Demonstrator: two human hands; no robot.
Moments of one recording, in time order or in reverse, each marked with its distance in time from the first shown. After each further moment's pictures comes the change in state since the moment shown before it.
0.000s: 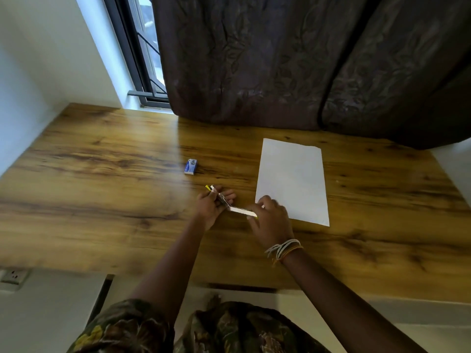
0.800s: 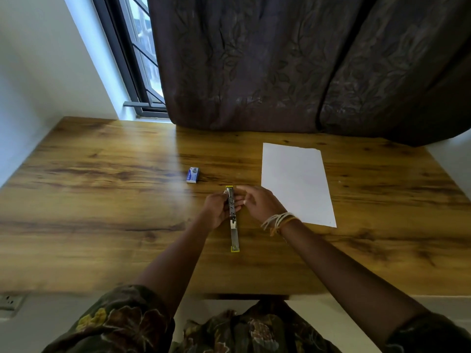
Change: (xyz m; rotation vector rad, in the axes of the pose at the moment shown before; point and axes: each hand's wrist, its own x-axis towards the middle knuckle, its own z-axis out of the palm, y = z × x) left_hand 0.020 0.015 0.008 0.189 -0.093 -0.185; right_hand 0.064 -0.016 -0.006 0.405 -0.176 0.080
